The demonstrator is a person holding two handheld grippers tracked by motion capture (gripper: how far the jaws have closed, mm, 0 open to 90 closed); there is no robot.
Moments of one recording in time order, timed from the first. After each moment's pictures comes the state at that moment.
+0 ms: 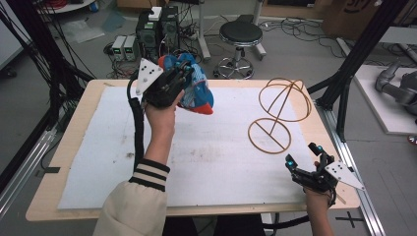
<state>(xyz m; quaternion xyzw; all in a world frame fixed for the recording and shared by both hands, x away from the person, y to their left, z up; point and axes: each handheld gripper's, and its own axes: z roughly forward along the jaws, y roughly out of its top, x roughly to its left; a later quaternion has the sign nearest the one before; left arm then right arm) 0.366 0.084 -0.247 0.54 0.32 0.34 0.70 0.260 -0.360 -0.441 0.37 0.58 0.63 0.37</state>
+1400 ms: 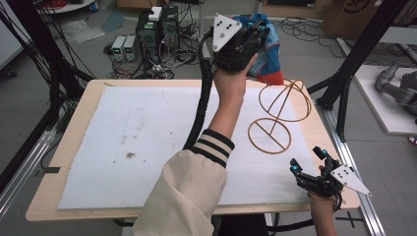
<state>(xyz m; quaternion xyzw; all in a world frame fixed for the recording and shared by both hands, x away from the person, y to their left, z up) 0.389 -0.062 -0.164 0.52 0.27 0.29 0.76 0.247 -0.371 -0.442 0.37 0.58 0.63 0.36</state>
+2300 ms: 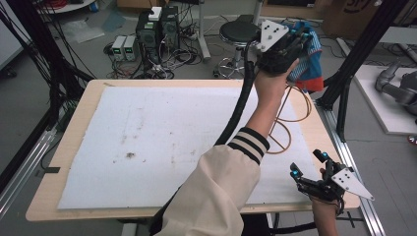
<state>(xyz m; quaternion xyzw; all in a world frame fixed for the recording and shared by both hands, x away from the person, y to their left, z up) 0.406 -0.146 -0.181 0.54 0.26 0.23 0.77 0.236 -0.369 -0.439 0.35 0.59 0.63 0.36</state>
